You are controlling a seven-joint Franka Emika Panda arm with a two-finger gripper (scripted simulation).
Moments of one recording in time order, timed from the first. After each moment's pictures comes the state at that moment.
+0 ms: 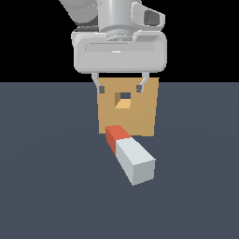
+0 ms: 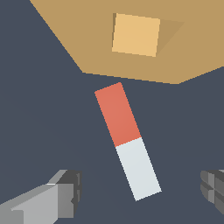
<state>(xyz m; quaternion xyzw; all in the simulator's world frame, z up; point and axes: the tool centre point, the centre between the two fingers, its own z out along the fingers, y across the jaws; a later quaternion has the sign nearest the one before) 0.002 -0.003 0.178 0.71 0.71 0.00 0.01</state>
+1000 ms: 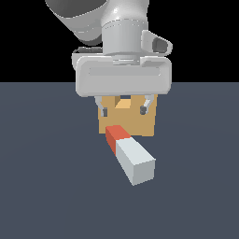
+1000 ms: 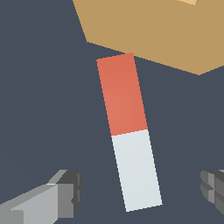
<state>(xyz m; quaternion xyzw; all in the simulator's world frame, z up) 0.012 -0.030 0.130 0.64 0.76 0.00 0.01</state>
